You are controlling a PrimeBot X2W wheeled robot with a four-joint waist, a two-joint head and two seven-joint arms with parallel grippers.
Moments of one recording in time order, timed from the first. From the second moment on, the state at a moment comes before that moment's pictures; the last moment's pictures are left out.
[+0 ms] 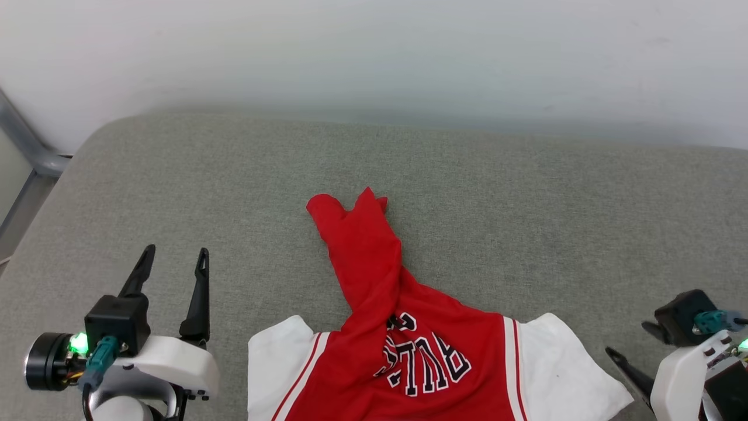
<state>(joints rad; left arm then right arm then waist) -0.23 0.76 -0.68 -0.09 -0.74 0.55 -0.26 -0.01 -0.64 0.26 -0.16 0.41 0.13 0.53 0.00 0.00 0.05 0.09</state>
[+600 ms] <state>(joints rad) -0.05 0.43 -0.35 -0.06 -0.39 0.35 -0.26 -0.07 -0.74 0.44 0.00 0.51 0.13 0.71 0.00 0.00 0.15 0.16</state>
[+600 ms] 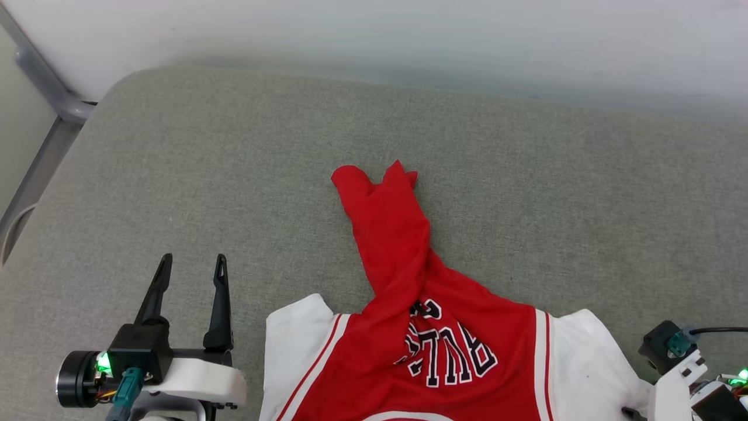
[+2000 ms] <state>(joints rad) 0.02 0.20 -0.10 0.03 -0.13 0.10 -0.26 -0.19 -0.68 0.11 0.51 0.54 0.13 0.24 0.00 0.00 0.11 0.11</state>
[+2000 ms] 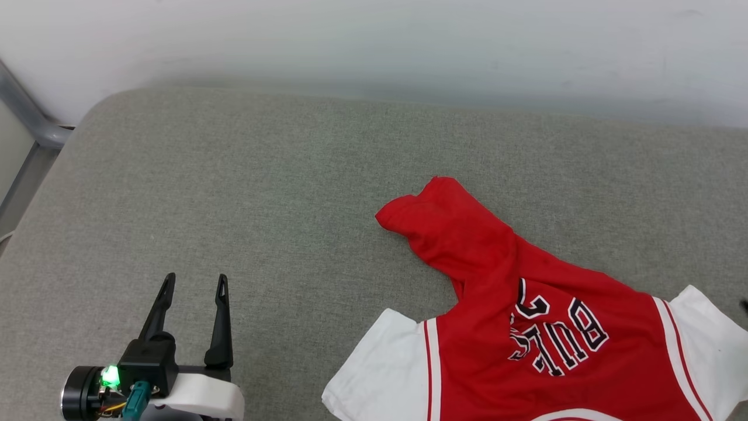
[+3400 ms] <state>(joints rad) -0.07 0.09 -0.07 0.04 -0.07 0.02 -0.26 -0.76 -0.63 1.09 0.21 0.64 0.13 0.70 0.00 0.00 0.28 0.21</state>
